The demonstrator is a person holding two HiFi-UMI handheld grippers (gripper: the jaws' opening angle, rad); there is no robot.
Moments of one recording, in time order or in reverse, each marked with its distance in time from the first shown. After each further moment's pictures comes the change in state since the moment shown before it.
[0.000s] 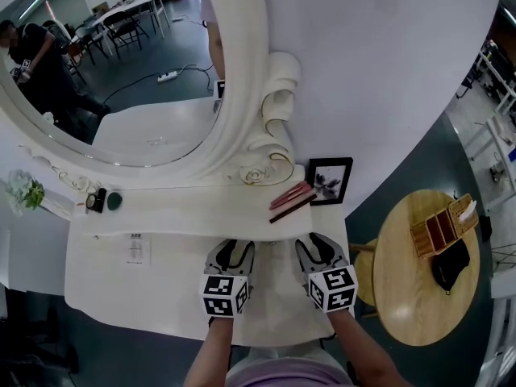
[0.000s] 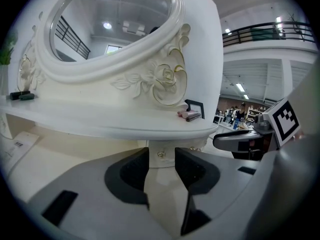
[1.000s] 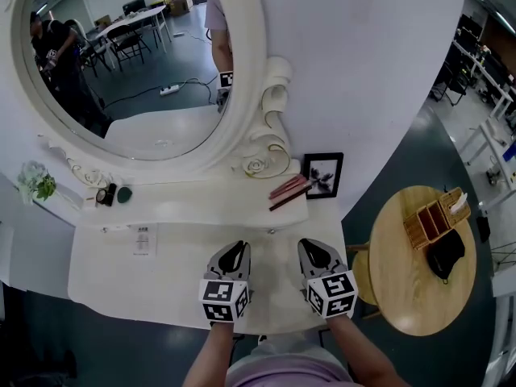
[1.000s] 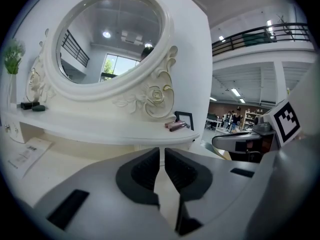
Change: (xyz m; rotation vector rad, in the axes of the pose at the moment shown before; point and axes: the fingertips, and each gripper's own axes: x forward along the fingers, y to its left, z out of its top) left arm -0.059 -0.026 0.013 0.023 -0.099 -0.019; right arm -0.057 0.039 0.017 -0.020 -0.108 0.007
